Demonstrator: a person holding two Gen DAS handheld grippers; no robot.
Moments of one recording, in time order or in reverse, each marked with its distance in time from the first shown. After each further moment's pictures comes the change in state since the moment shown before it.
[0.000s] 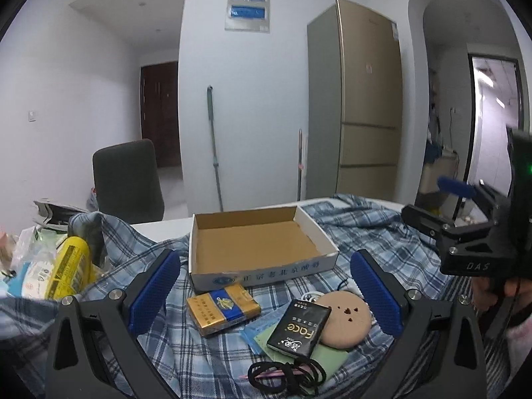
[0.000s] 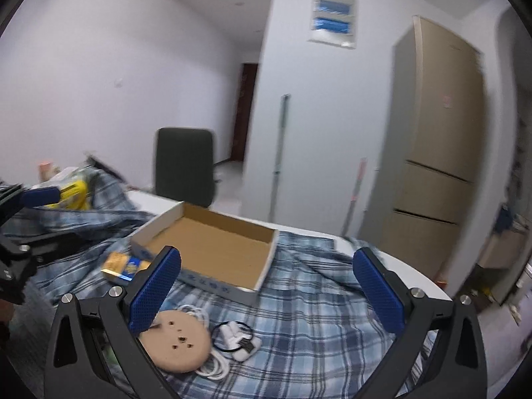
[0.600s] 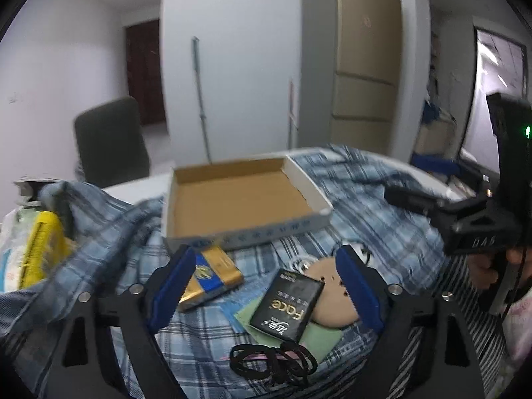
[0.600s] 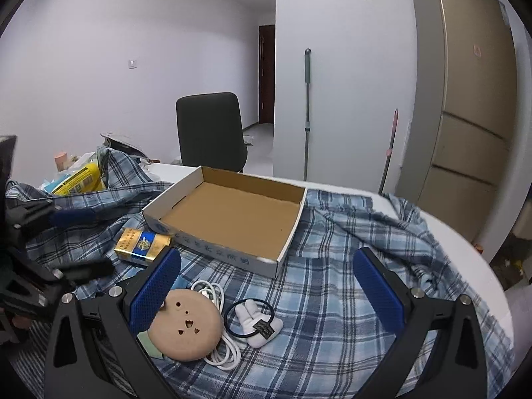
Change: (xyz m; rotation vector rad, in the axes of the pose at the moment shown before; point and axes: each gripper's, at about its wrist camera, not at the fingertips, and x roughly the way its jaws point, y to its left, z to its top) left arm 0.044 -0.013 -0.004 0.010 0.234 -0.030; right arm 0.050 -0.020 -0.023 0.092 0.185 0.146
